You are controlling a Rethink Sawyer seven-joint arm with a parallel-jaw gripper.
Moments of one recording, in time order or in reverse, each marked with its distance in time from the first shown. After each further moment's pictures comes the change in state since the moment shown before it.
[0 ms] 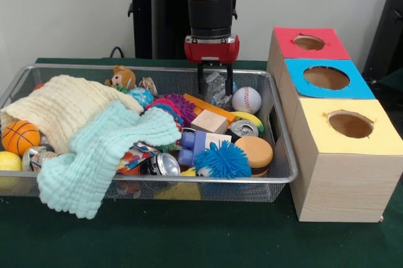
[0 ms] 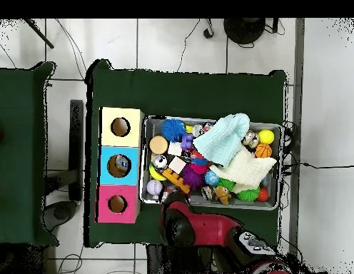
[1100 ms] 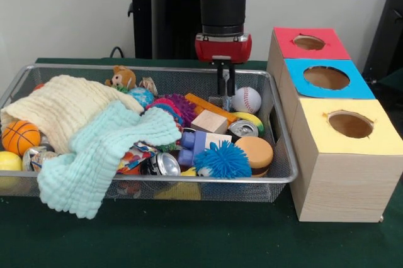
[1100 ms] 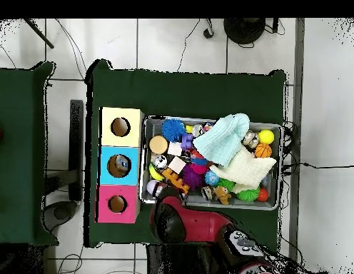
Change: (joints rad) arm 0.080 -0.045 -0.011 -0.001 0.099 0.003 0.000
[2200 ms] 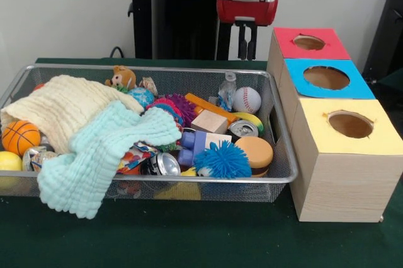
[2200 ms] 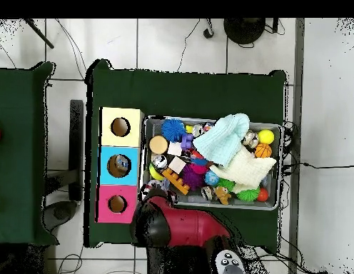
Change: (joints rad) arm 0.096 -0.252 -0.001 0.034 0.085 0.320 0.000
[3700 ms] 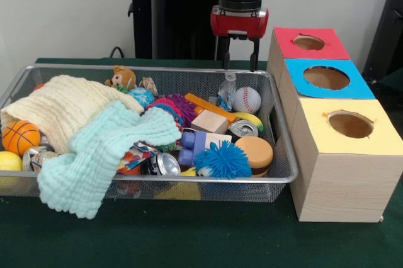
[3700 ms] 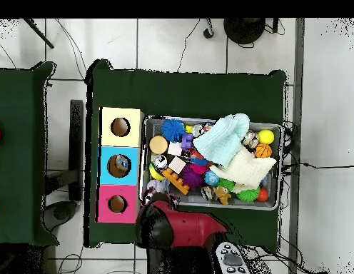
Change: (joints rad) arm -0.009 0.106 -0.020 0.001 -0.048 -0.080 0.000
